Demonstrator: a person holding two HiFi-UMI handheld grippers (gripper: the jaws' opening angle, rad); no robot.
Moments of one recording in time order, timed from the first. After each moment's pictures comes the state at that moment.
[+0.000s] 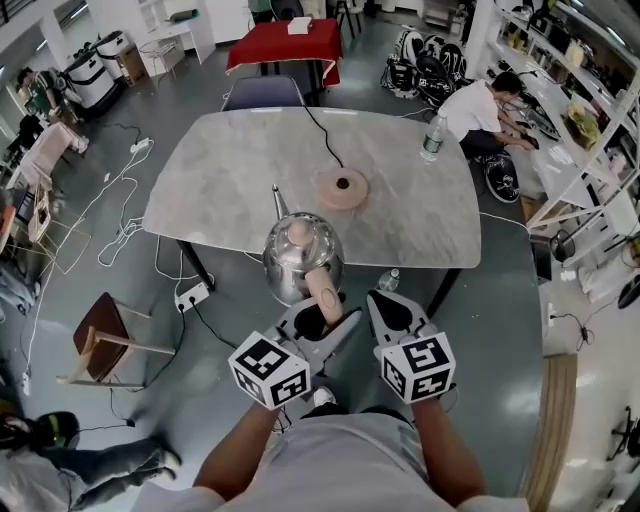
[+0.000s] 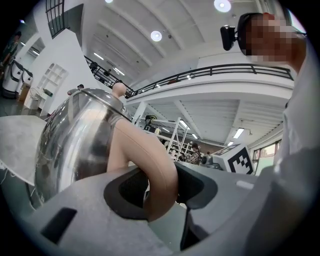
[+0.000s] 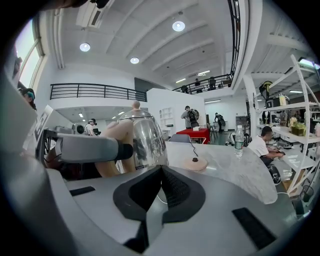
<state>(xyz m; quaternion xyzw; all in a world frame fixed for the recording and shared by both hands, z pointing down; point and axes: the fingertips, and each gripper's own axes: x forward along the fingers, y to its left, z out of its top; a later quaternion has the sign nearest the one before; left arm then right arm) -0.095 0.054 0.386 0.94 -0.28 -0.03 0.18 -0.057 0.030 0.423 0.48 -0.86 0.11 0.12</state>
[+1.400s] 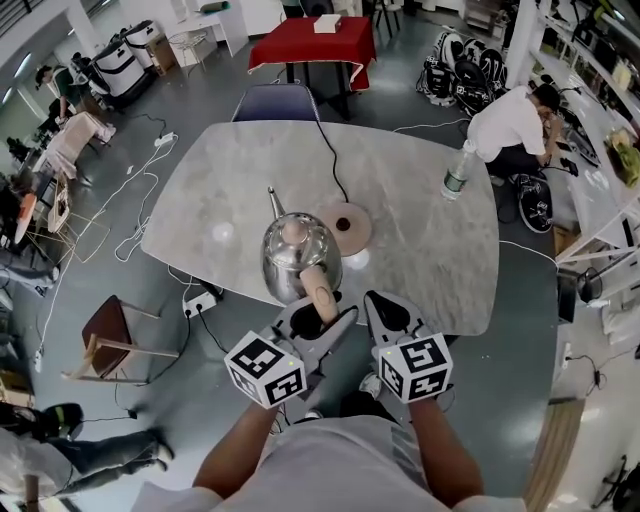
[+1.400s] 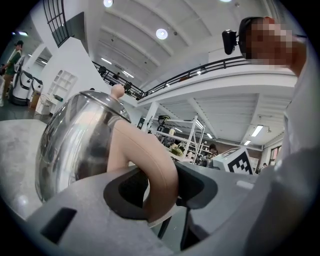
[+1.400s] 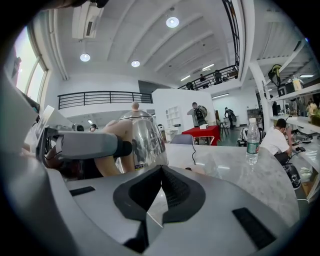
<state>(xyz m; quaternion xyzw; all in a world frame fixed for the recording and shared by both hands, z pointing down) -0.042 -0.110 0.393 0.91 -0.36 -0.02 0.18 -0.006 -0.136 0.438 0.42 -0.89 0.13 0.10</state>
